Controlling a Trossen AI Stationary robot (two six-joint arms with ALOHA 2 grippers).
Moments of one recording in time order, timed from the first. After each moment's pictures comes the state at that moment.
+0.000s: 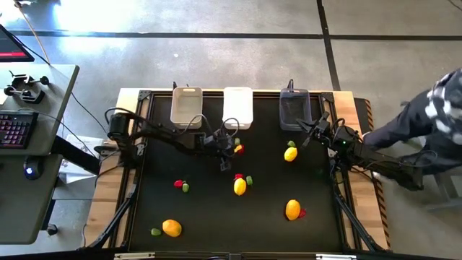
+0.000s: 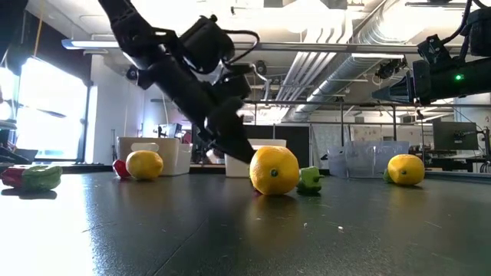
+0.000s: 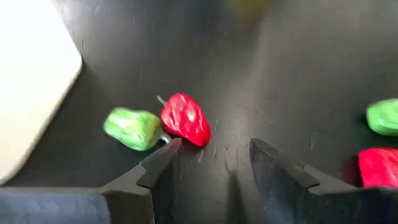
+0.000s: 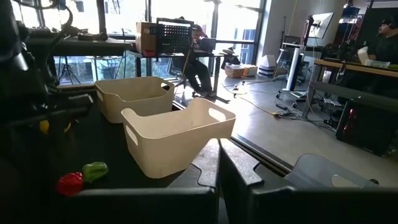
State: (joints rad) left arm 0.04 1.85 0.91 0.20 -0.16 -0.14; right arm -0.40 0.07 0.01 0.04 0.23 -0.09
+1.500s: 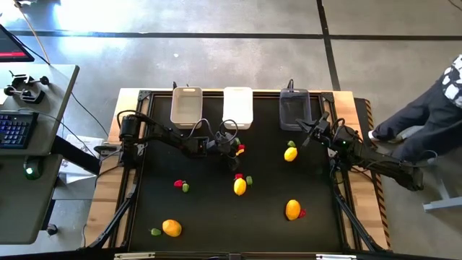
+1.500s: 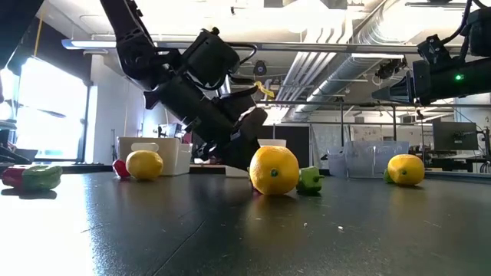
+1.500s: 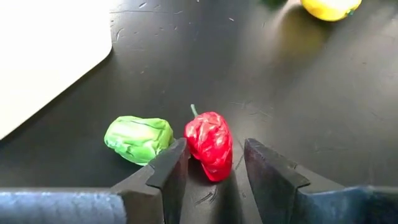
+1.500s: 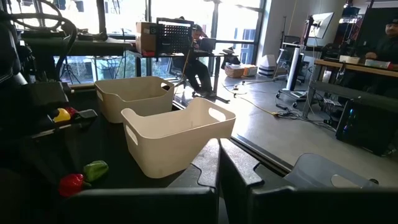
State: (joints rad) left arm 0.03 1.97 0.90 0.41 -0.29 -0.38; right arm -0.40 0.07 0.01 0.04 0.23 -0.09
